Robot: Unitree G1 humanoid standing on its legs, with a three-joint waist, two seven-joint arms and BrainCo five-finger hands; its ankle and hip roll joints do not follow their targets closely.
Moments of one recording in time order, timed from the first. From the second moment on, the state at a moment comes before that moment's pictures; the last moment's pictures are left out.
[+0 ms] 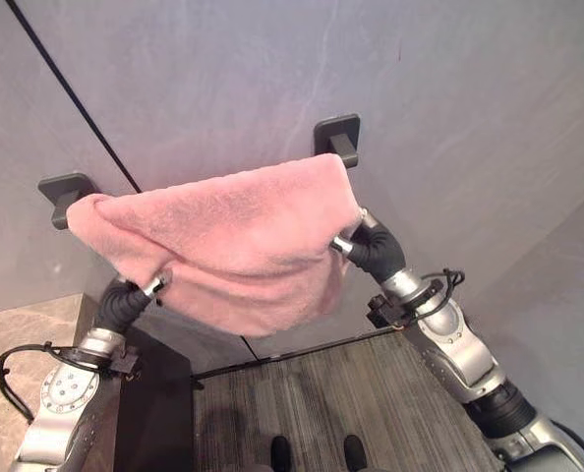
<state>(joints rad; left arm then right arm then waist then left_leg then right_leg) 0.17 0.62 0.11 -0.19 -0.59 -0.28 -0.10 -0.36 -0.49 0.41 -0.23 0.50 -0.20 0.09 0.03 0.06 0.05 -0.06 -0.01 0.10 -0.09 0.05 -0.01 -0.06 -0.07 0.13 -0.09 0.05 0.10</state>
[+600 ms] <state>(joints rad) 0.22 0.59 0.10 -0.06 -0.57 -0.27 -0.10 -0.33 -0.48 0.45 -0.21 0.50 -0.21 0.11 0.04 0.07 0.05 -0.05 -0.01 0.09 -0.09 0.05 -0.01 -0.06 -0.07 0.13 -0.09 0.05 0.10</state>
